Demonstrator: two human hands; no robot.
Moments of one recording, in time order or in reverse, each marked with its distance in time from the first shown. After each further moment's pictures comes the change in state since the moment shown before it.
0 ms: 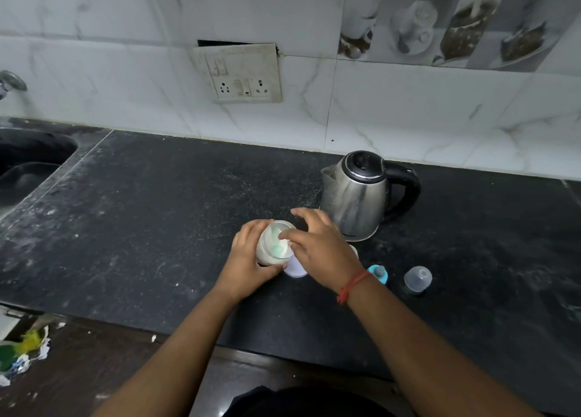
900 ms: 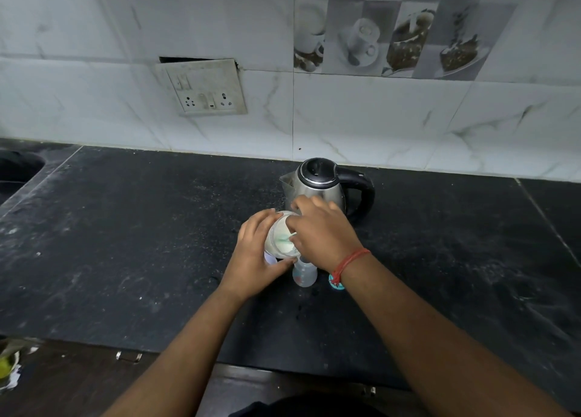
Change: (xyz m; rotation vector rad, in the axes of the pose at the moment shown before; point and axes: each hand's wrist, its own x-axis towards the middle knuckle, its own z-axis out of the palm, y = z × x) left_hand 0.029 0.077 0.055 0.052 0.049 0.223; right_hand -0.006 0.029 -0.088 -0.390 -0.067 0.018
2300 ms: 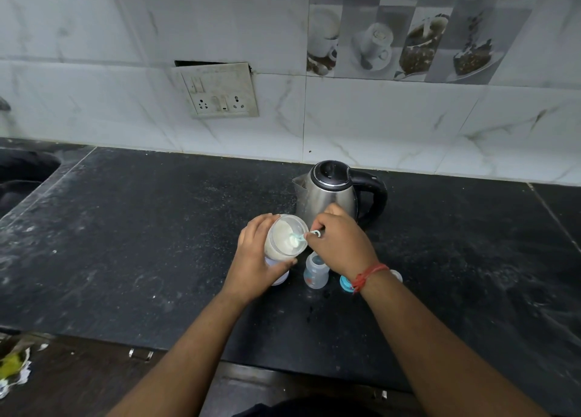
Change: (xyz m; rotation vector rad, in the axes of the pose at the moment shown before) left_hand -0.010 -0.014 -0.015 0.015 -0.005 -0.134; right_hand -0.007 -0.002 0.005 0.510 -0.024 0.373
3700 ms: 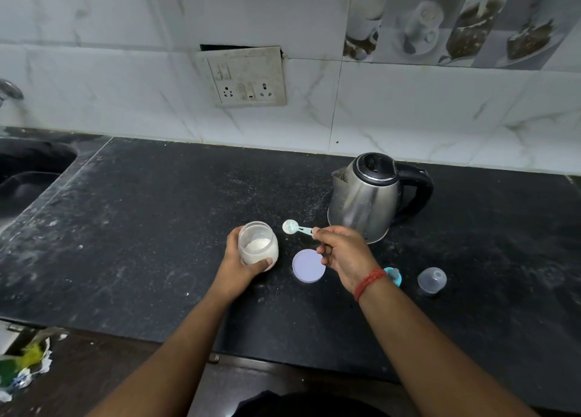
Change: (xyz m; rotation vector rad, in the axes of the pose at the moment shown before) left_hand -0.025 -0.110 -0.059 -0.404 -0.082 -0.496; right_hand 0.013 -0.035 0.088 1.083 -0.066 0.613
